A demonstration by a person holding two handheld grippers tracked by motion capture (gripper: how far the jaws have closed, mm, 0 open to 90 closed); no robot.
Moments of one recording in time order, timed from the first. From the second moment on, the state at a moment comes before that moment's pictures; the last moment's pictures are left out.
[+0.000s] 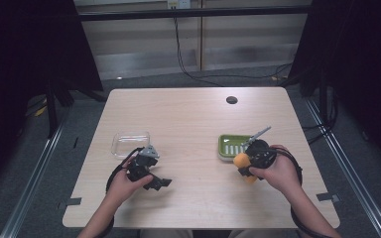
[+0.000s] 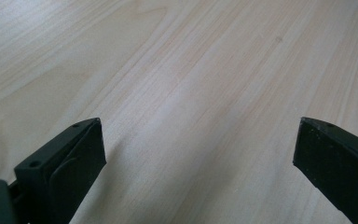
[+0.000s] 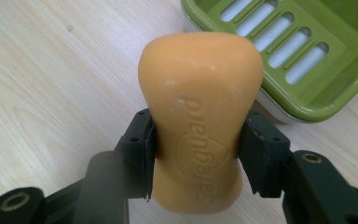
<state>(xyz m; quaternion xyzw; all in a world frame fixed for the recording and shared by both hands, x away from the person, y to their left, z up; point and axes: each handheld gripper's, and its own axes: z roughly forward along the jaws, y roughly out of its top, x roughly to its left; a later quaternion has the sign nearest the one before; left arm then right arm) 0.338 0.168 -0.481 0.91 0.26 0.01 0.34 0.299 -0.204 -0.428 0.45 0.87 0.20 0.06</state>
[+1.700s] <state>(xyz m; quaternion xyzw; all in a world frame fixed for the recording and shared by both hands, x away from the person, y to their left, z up) 0.338 0.168 -0.481 0.91 0.25 0.01 0.34 0.326 -0.215 -0.405 0.43 0.88 0.18 0.08</state>
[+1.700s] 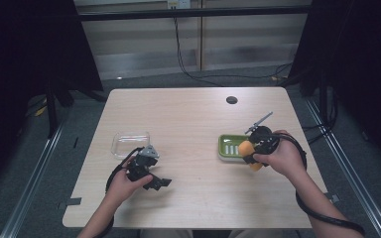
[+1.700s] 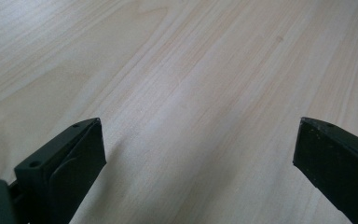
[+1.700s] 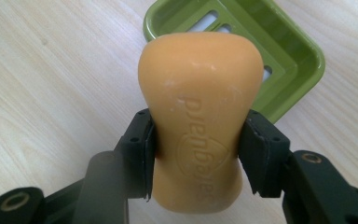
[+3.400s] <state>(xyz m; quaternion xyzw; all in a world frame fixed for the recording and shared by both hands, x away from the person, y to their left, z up) 0.338 0.170 -0.481 0.90 0.26 0.01 0.34 0.359 -0.215 -0.396 0.42 0.89 0.16 0.09</state>
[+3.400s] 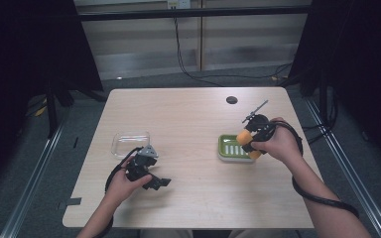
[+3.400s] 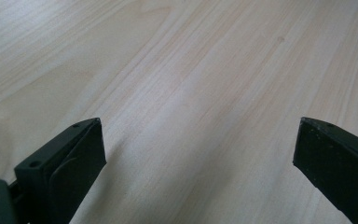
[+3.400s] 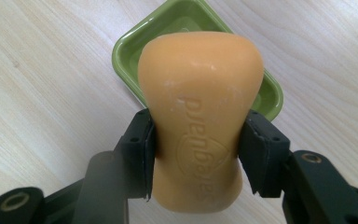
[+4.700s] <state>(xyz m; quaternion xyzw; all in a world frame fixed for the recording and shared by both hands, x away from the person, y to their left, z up) 0.339 0.170 -0.482 0.90 0.26 0.01 0.34 0.381 -0.216 -0.401 0.41 0.89 0.15 0.10</state>
